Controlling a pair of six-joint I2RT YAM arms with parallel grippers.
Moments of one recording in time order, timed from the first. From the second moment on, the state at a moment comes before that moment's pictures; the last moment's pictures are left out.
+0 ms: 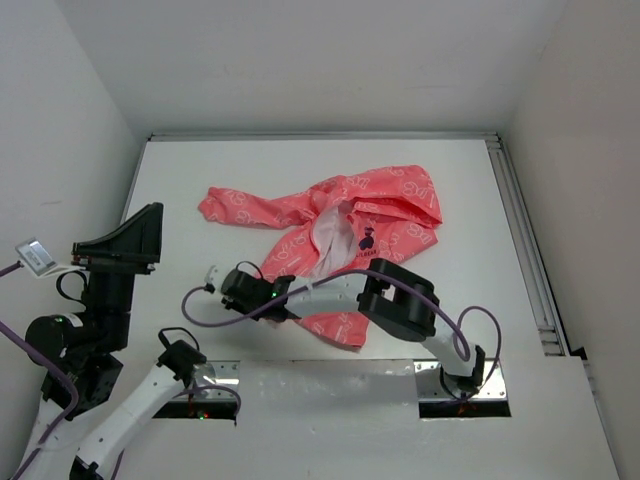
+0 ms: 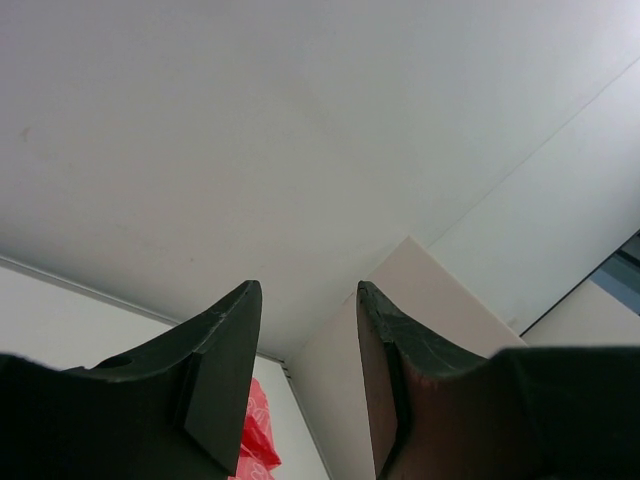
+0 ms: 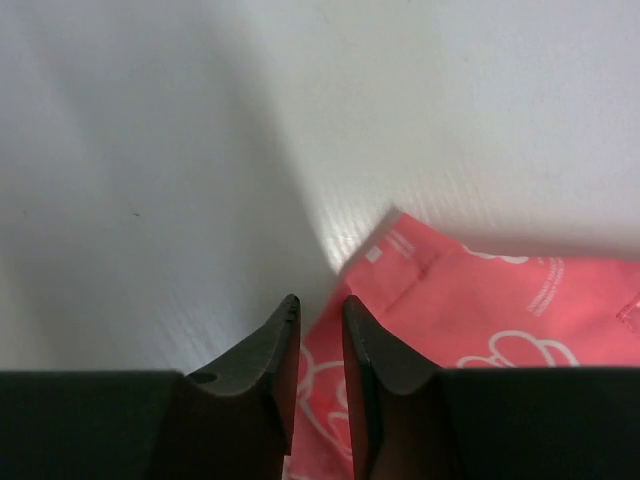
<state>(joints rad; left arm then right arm) -0.55 0.27 0.88 -0.13 -0.41 -0.67 1.22 2.21 1.50 -0.16 0.14 -0.02</state>
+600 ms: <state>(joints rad) -0.55 0.29 0.85 -0.23 -0.42 -0.71 1.25 2.09 1.27 -0.02 0.38 0.07</state>
